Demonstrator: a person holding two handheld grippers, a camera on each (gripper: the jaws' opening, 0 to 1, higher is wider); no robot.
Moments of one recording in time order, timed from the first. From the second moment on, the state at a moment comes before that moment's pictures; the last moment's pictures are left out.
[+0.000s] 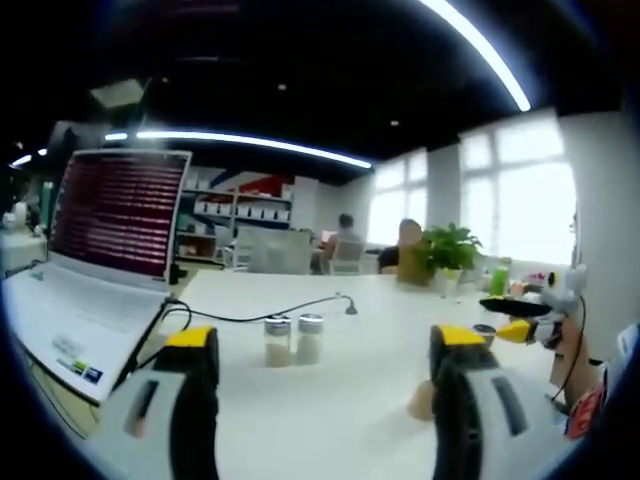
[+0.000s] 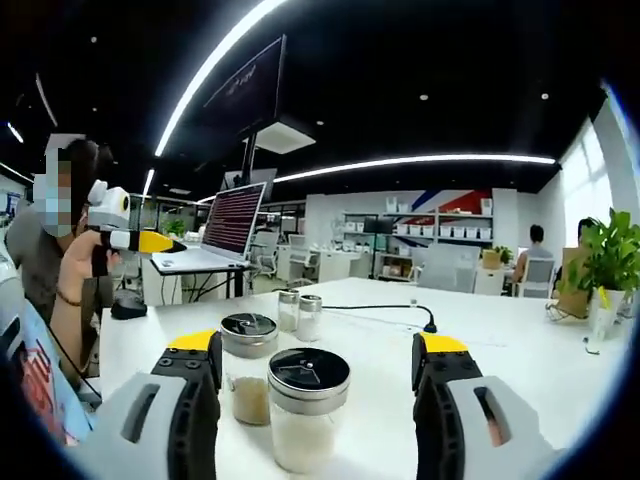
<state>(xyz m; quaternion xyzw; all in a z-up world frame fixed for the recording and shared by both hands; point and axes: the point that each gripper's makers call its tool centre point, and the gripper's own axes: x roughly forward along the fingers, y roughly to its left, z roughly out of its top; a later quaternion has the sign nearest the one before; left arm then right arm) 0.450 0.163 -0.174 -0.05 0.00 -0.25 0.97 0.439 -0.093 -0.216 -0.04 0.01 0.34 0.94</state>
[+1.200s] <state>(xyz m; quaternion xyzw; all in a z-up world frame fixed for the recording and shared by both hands) 0.441 0.166 -0.162 -0.03 -0.02 -0.25 0.97 0.452 -0.093 -0.238 0.01 0.06 0.58 0.81</state>
